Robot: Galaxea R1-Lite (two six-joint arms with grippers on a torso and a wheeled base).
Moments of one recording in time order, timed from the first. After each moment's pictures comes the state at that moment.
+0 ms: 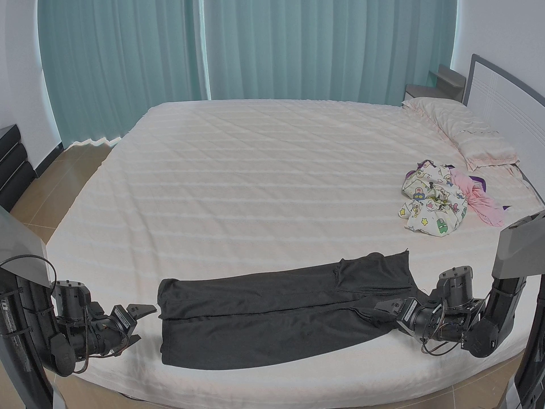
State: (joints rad) left arm 0.06 2.16 -0.02 -1.44 -0.37 -0.89; right arm 0.31 2.16 -0.24 -1.21 0.12 0.93
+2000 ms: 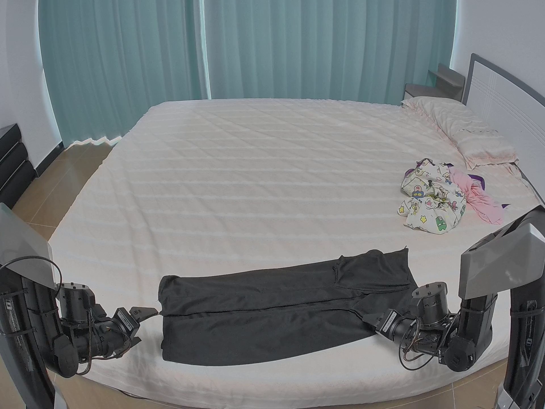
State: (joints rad) left arm 0.04 2.19 -0.02 -1.45 -0.32 -0.89; right arm 0.43 2.33 -0.27 -1.36 -0.04 0.96
